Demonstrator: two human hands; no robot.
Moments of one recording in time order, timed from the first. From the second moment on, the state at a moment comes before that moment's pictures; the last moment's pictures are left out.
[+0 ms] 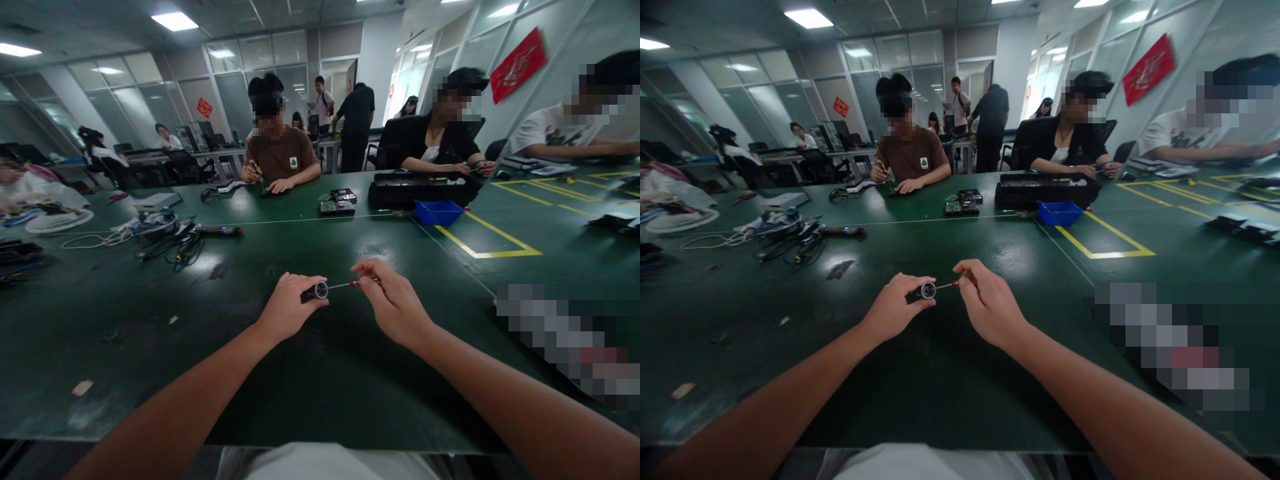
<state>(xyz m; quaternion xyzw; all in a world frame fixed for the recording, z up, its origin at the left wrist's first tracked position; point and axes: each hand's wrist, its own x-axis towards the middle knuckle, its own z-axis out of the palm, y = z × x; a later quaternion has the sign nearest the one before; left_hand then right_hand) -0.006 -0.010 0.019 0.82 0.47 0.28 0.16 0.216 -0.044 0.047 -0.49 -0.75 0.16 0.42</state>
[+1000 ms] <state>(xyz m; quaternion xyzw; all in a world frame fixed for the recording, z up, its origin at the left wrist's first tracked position) -0.007 -0.009 0.017 0.83 0.46 0.28 0.17 0.219 -0.038 0.051 -0.50 -0.77 0.17 0.35</state>
